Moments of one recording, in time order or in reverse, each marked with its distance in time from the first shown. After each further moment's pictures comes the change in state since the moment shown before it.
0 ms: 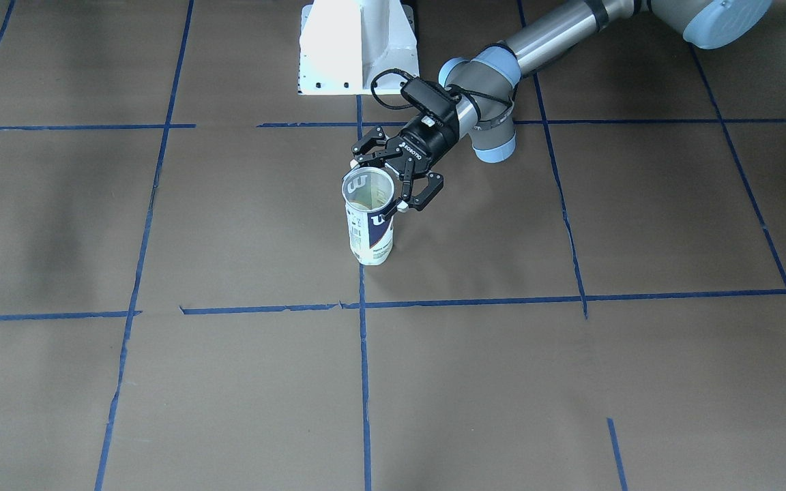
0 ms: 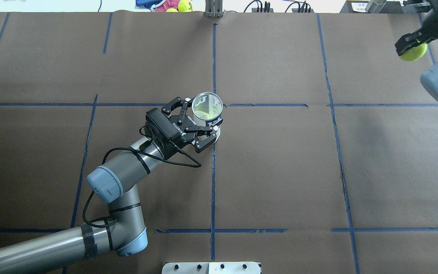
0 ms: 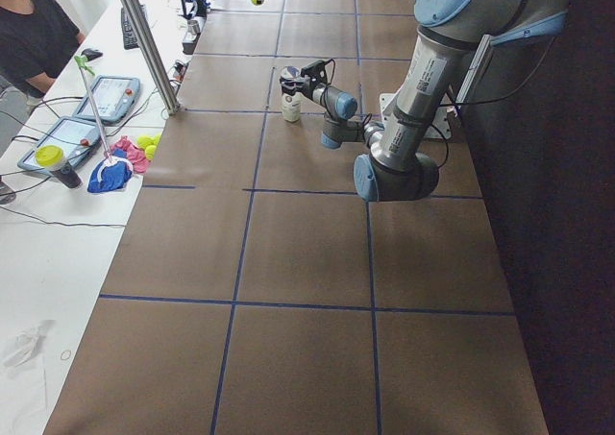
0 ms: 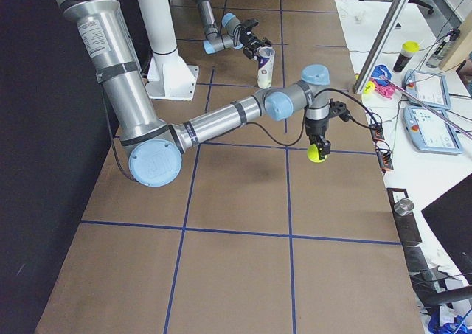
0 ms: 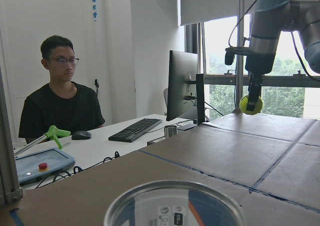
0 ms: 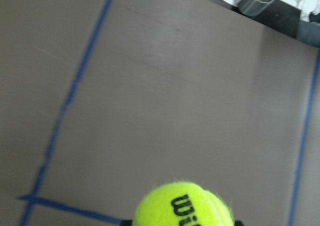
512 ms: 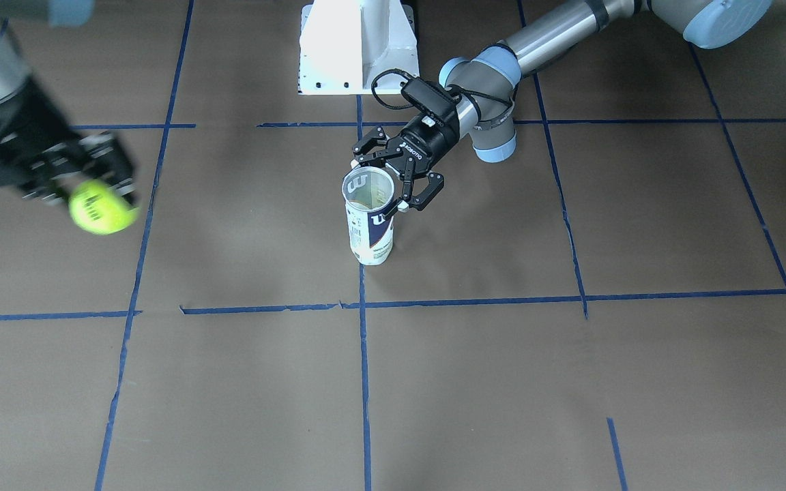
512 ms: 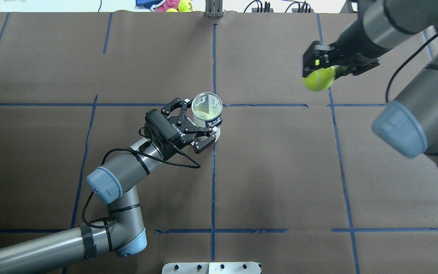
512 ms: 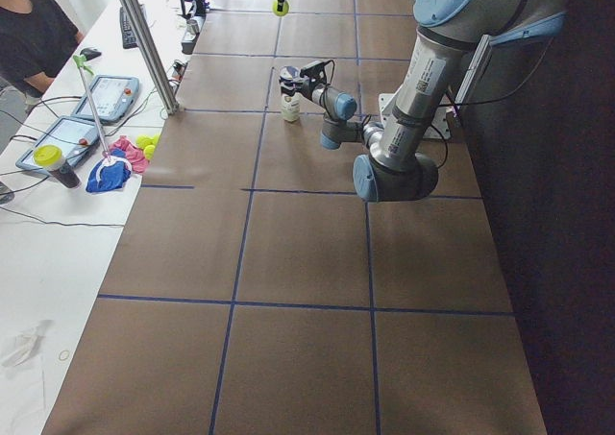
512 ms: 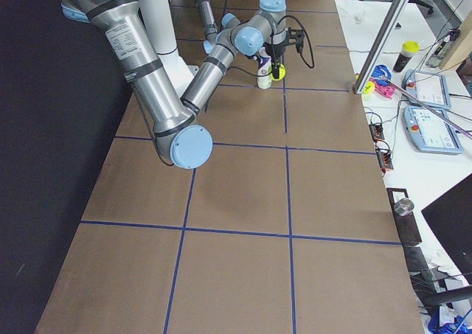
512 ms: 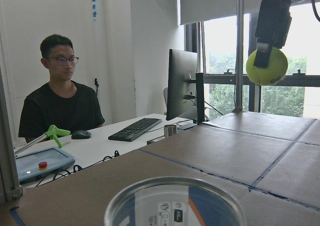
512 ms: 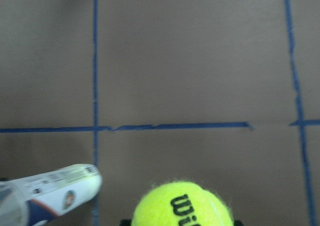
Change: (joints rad) left arm 0.001 0.005 0.001 -0.001 0.000 0.000; right arm -0.284 0.188 0.292 -0.106 0.100 0.770
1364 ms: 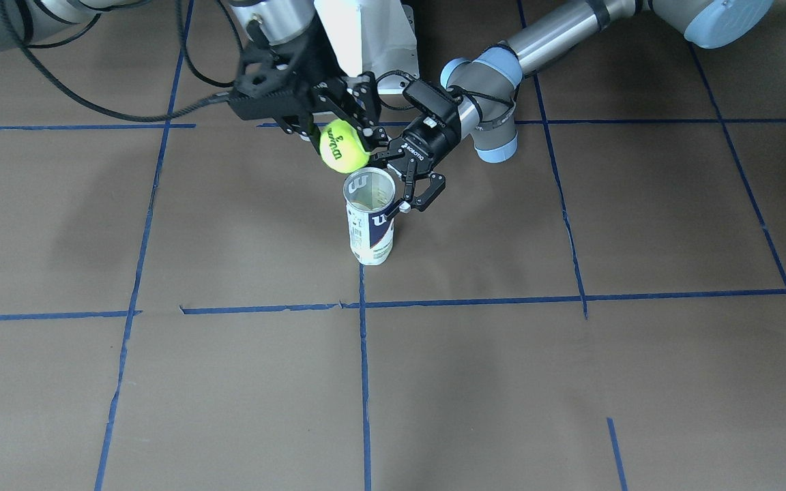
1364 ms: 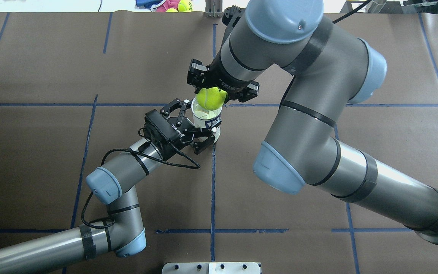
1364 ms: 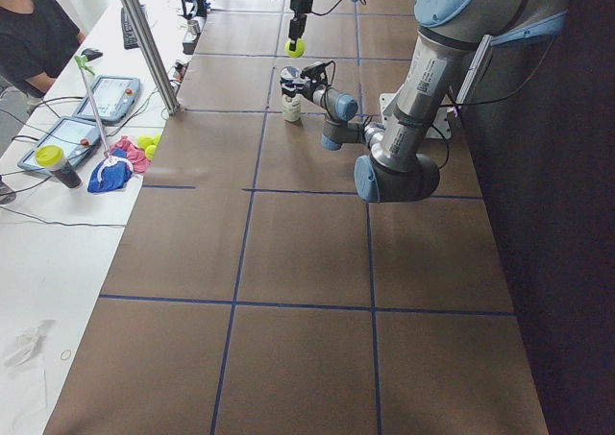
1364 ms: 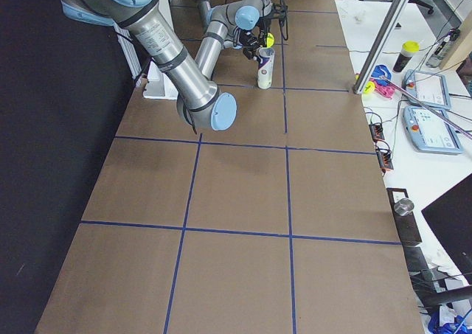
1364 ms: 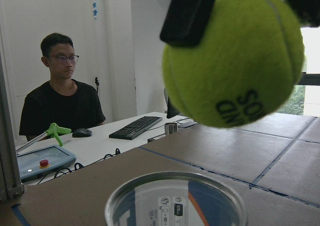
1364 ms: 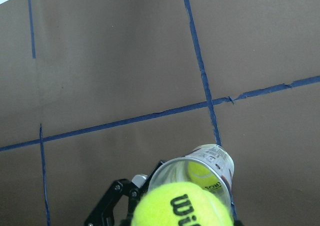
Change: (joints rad) left arm 0.001 0.002 0.000 0.000 0.000 -0.001; right arm -0.237 0.299 -0.244 0.089 -0.212 0.325
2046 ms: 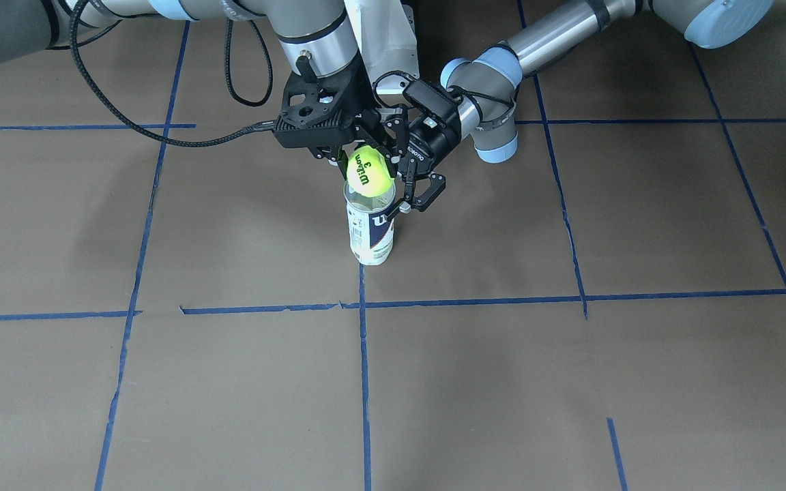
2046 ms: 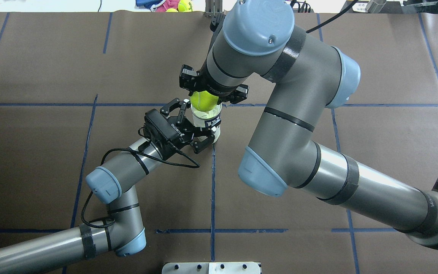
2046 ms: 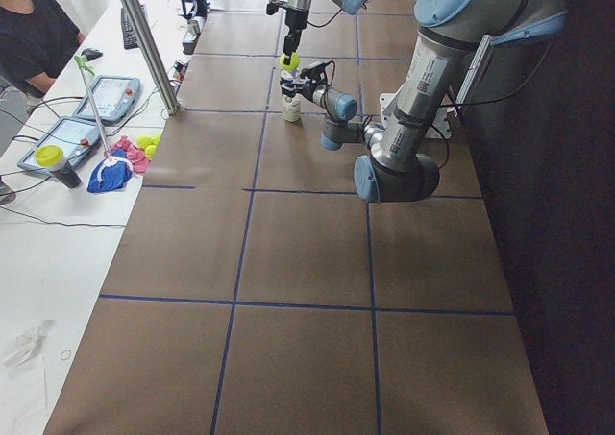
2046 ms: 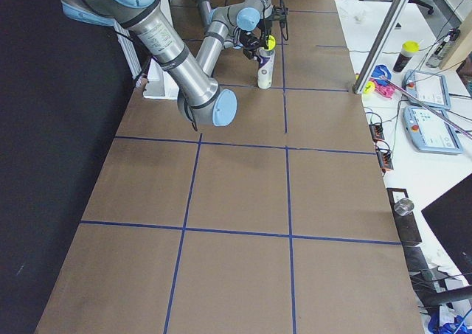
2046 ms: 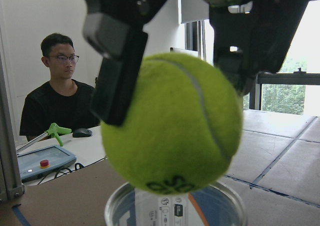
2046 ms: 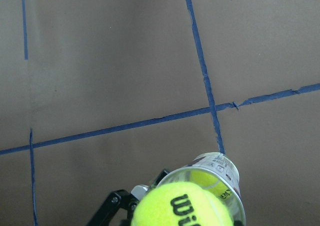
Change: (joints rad) left arm -0.002 0.000 0.000 0.000 0.000 0.001; right arm -0.030 0.014 -0.042 0.011 -0.055 -0.008
